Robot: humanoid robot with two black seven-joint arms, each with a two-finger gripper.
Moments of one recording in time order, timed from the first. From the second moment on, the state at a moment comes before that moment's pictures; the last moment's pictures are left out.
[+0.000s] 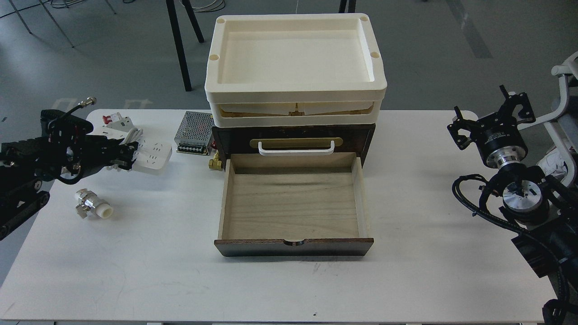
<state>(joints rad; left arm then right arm) -0.81 0.75 -0.33 -0.77 1.88 -0.09 -0.31 0.54 -0.33 1.04 0.71 0.11 0.29 0.26</state>
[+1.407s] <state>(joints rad) -1.03 0.65 -0.38 -1.72 1.76 -0.49 -0.26 0.55 -0.33 1.04 0.70 0.11 0.29 0.26</state>
